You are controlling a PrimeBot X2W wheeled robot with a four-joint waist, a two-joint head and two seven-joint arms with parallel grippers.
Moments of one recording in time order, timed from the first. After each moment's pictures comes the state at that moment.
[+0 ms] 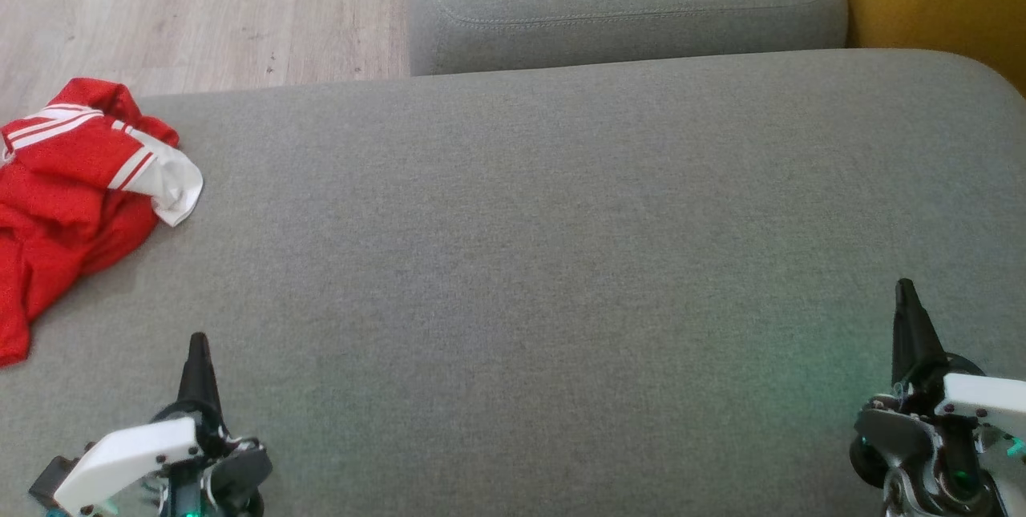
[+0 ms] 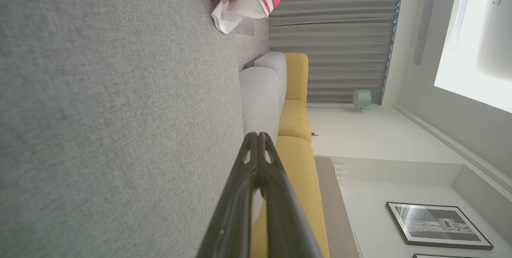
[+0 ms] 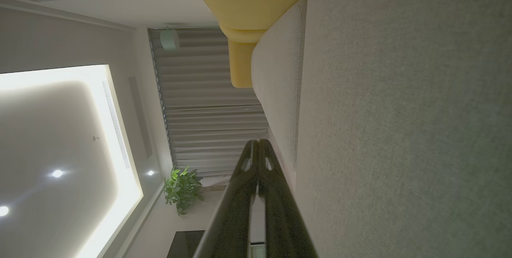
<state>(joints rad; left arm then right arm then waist) -0.06 0.04 0.07 0.28 -1.61 -0.12 0.11 -0.05 -0.05 -0.13 0.28 1.61 0.12 0.11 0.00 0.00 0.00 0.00</state>
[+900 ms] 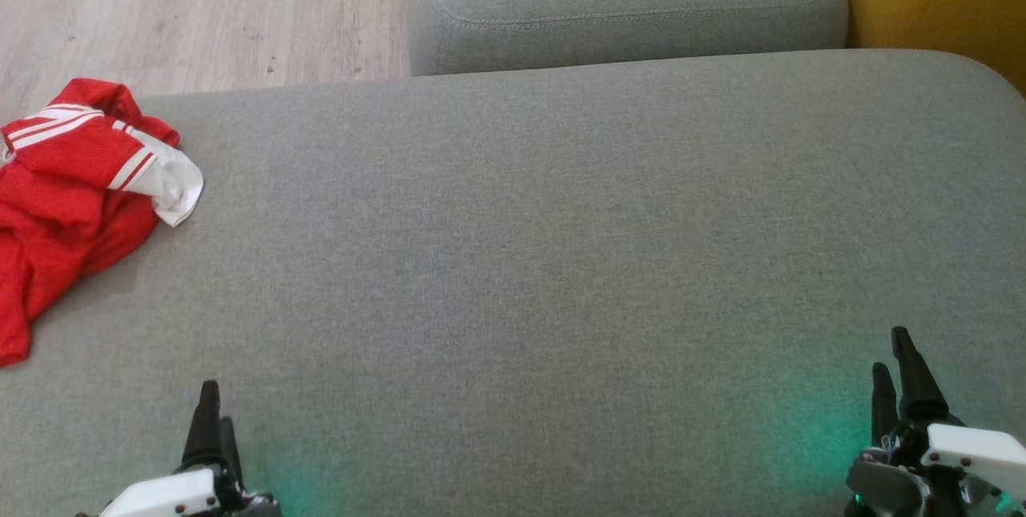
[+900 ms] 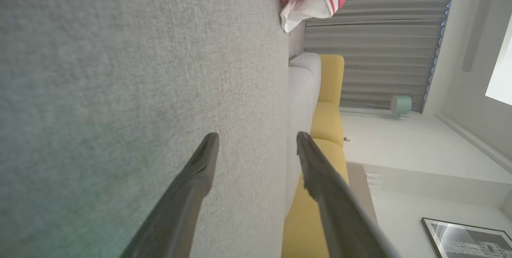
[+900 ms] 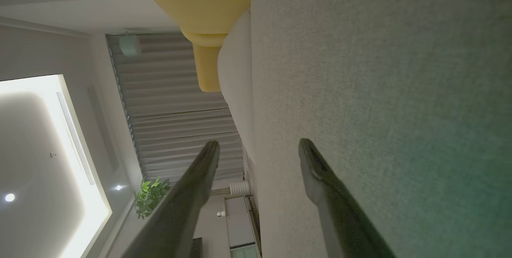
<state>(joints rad) 0.01 0.04 0.06 0.35 -1.61 -0.12 0.10 0.02 -0.04 -0.13 0.35 1.61 0.12 0.10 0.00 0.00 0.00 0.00</state>
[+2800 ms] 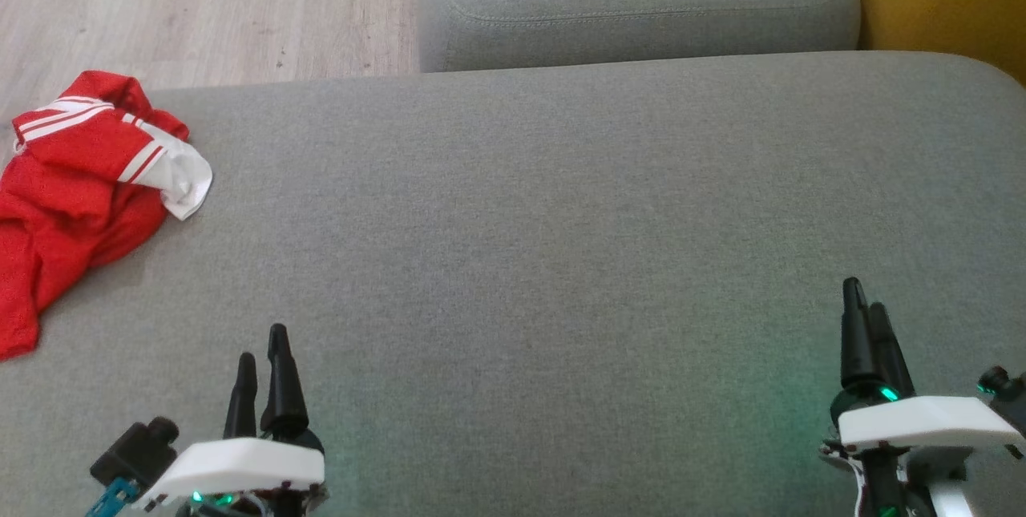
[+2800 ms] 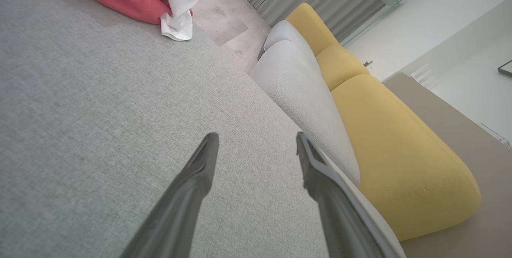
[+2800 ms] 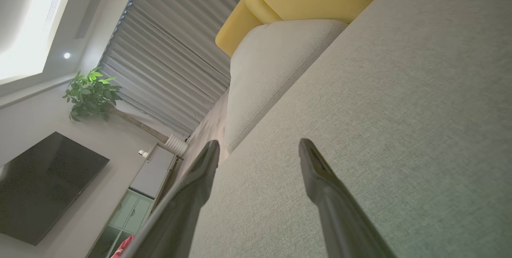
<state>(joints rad) 0.03 0.04 -0.10 0.19 -0.91 -0.04 -0.06 0.04 -0.04 -0.02 0.19 0.91 0.12 -0.06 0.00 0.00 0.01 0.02</state>
